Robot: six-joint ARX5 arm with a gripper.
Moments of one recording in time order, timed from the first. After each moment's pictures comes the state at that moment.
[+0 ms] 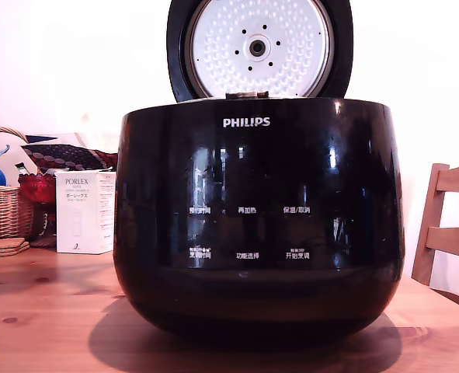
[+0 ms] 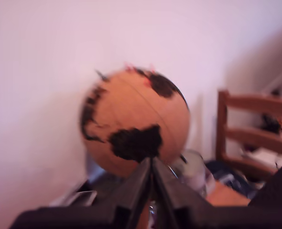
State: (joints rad) arm -0.41 1.71 2.06 -0.54 0.28 0.25
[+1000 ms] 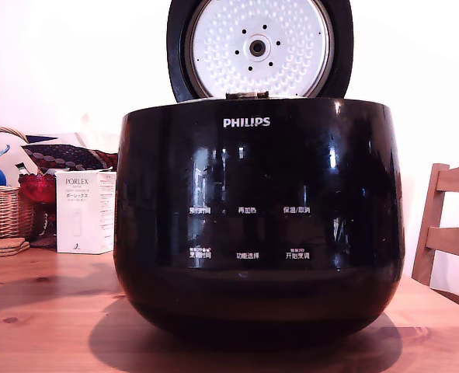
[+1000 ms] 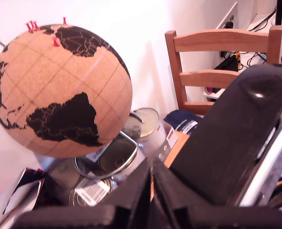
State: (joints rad) arm -0.55 1.79 2.13 -0.77 0.23 0.43
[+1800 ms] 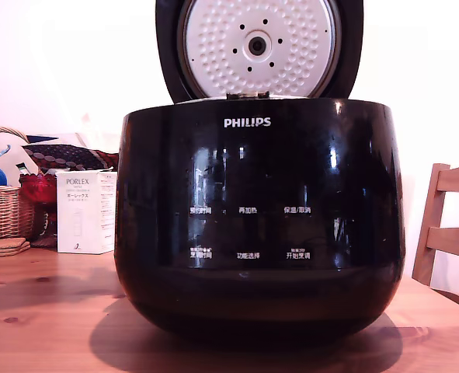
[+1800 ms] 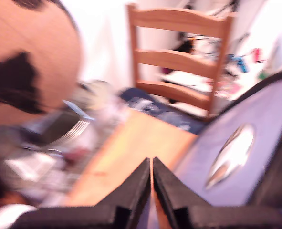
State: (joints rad) arm -0.56 1.79 2.14 -0.96 0.37 0.32
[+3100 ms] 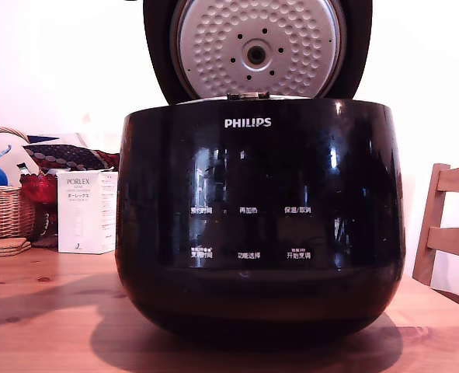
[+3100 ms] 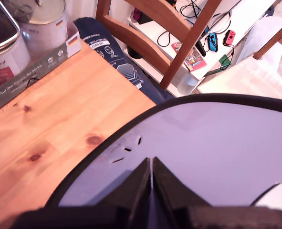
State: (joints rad) arm -0.62 1.89 2.14 -1.07 0.36 0.00
